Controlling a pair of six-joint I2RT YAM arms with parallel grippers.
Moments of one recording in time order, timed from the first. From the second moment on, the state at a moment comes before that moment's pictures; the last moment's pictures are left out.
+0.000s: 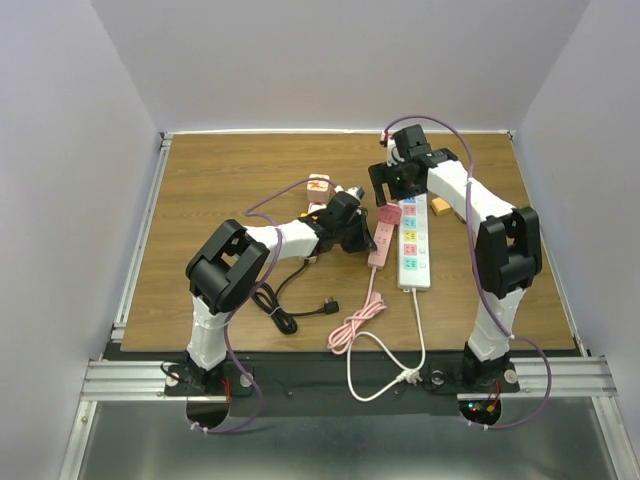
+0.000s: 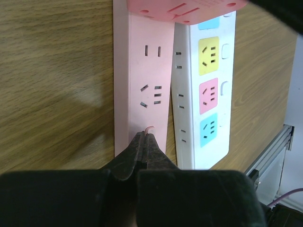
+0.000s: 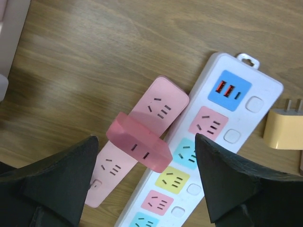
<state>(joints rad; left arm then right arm) -0.78 1.97 1.23 0.05 0.19 -0.83 0.33 1.93 1.65 -0.70 -0.04 0.01</state>
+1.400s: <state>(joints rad) -0.77 1.98 1.35 0.03 0.19 -0.84 0.35 1.93 1.56 -0.76 -0.13 0.15</state>
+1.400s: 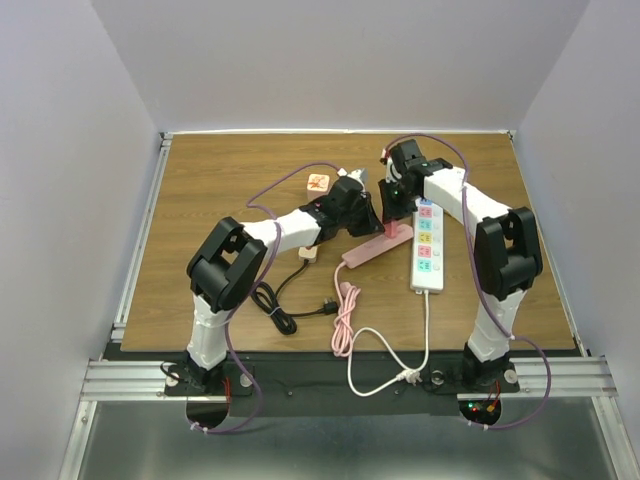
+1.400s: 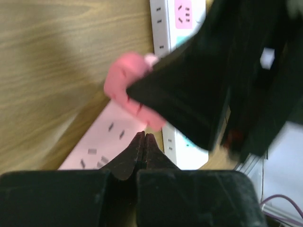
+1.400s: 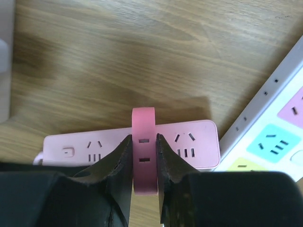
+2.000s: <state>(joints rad) -0.77 2.06 1.31 0.12 0.15 -0.85 0.42 1.82 1.47 -0.71 0.05 0.29</state>
